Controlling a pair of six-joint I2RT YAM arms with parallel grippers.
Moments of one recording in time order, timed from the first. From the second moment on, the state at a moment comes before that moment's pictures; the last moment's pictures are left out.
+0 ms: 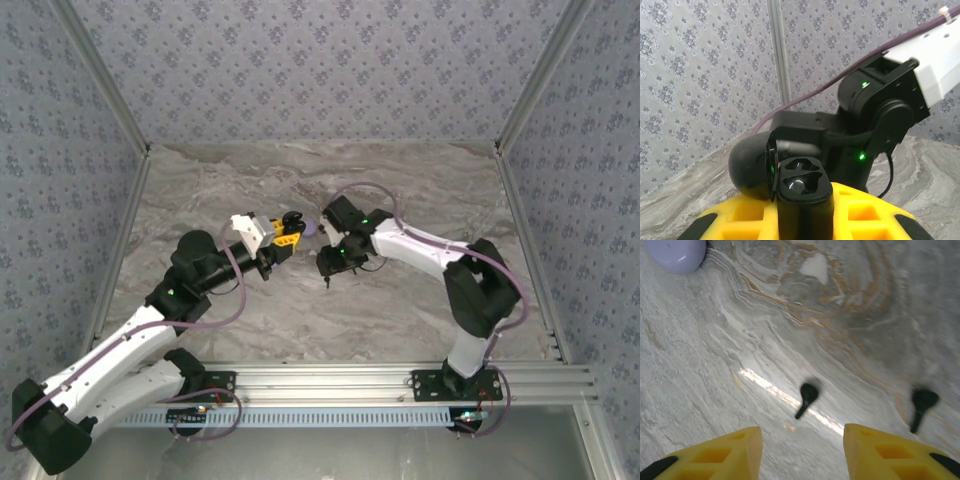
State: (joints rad) left arm -0.69 0.83 0.66 0.16 0.34 0.07; right arm 0.73 1.78 1.28 -0.71 -0.18 0.29
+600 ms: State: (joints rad) left arm -0.69 0.83 0.66 0.15 0.32 0.07; right arm 0.78 1.99 1.40 -0.80 -0.11 0.33
